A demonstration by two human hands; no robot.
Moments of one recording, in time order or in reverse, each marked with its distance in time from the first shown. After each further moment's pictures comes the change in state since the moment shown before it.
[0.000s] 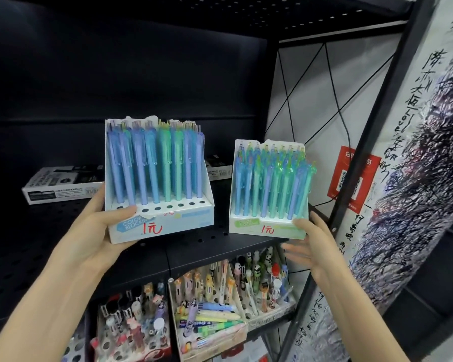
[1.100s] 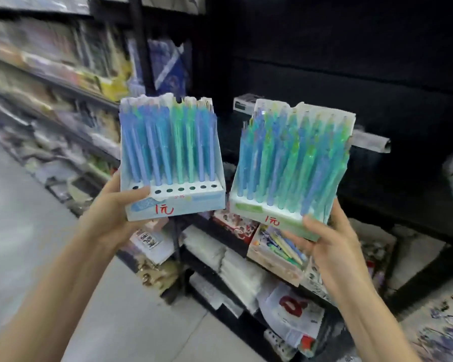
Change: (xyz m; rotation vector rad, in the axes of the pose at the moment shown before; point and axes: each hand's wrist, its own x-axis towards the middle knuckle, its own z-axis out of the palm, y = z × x) left_hand -0.295 -0.084 0.040 0.009 0.741 0.359; right_hand -0.063 0.036 -0.035 0.112 -1.176 0.066
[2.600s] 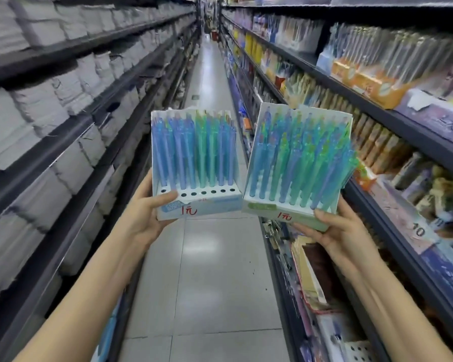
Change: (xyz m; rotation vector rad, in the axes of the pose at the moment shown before) left_hand 0.235 0.313 -0.727 -0.048 0.827 0.312; right_hand 0.362 0.373 0.865 0.080 -0.828 0.516
